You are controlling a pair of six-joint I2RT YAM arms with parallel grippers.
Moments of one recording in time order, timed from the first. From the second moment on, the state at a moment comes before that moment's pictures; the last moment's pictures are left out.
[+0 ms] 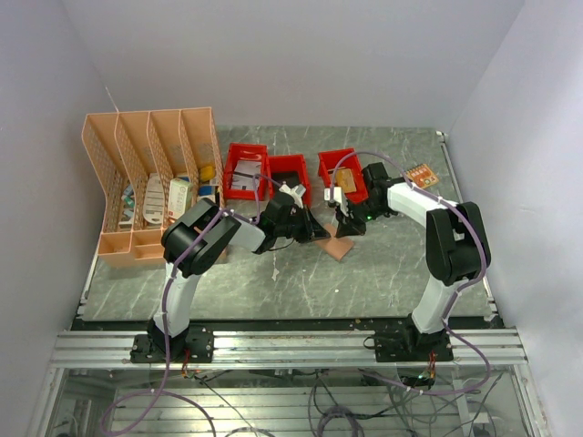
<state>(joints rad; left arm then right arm) -0.73 2.09 0.99 0.65 0.41 -0.97 0.26 1.83 1.17 -0.70 -0.77 -1.15</state>
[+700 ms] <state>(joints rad) -0.73 2.10 0.99 0.65 0.41 -0.97 0.29 1.80 1.15 -0.69 -0.71 -1.19</state>
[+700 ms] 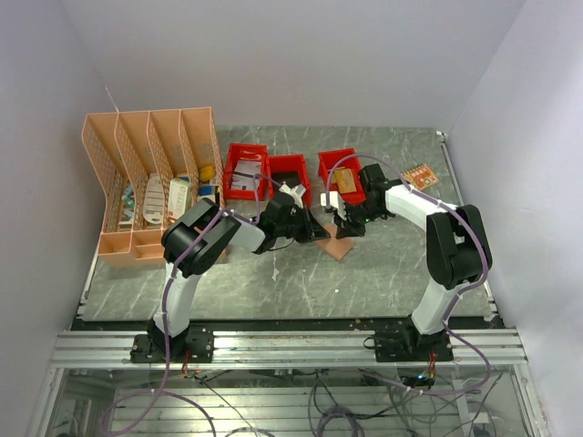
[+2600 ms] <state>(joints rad) -0.73 2.11 0.99 0.68 0.42 -0.97 0.44 1.75 1.09 -0.68 -0.49 -1.21</state>
